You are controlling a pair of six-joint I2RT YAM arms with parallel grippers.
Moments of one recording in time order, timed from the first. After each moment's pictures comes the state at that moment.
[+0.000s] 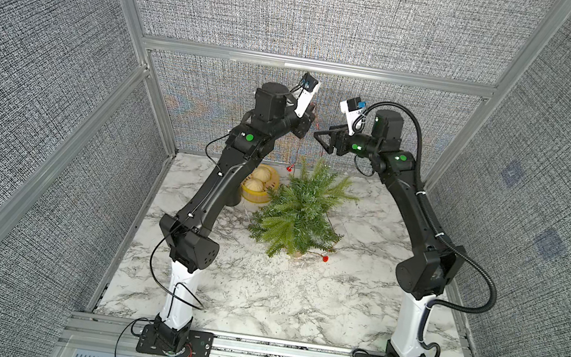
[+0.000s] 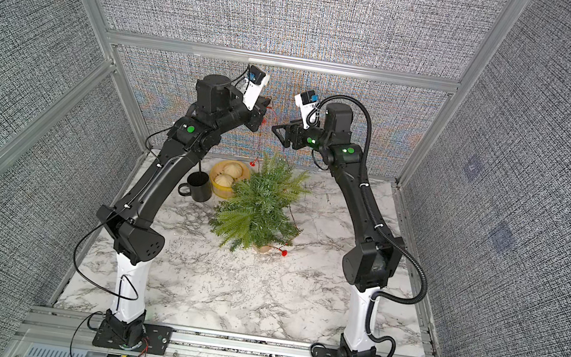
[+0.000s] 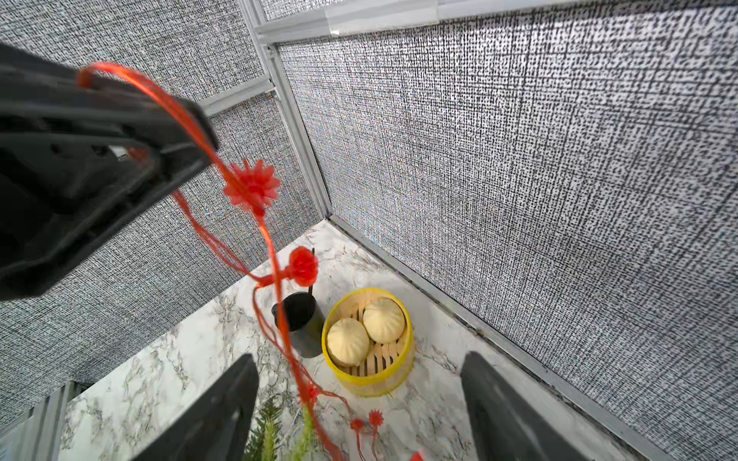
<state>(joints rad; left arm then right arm) -0.52 2.07 2.50 -0.52 0.13 0.20 0.32 2.07 2.29 -0.48 -0.59 0.06</state>
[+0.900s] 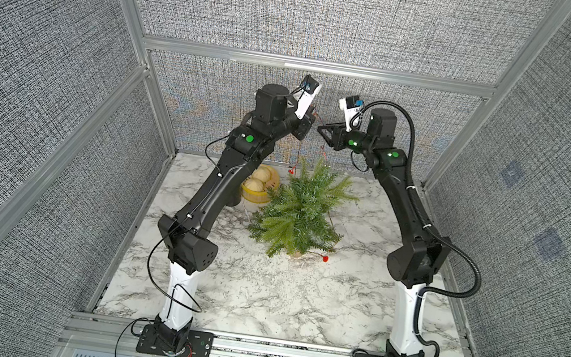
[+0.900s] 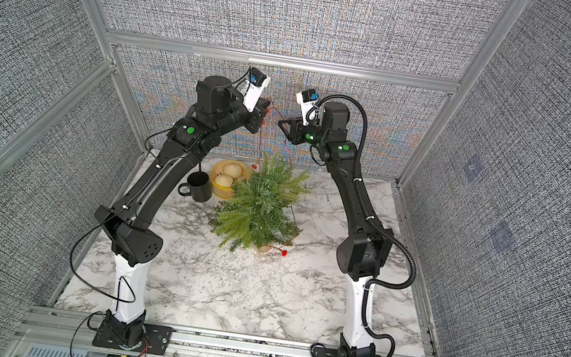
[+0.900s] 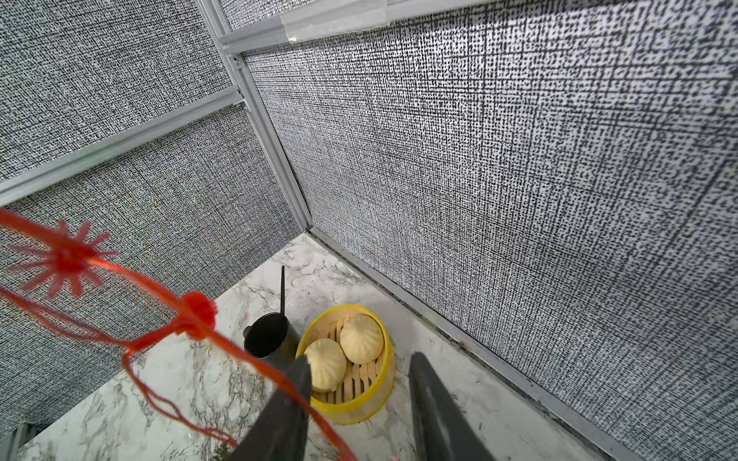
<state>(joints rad) -0.53 2.05 2.46 -0.51 0.11 0.22 0.31 2.20 2.43 -0.45 -0.56 0.09</state>
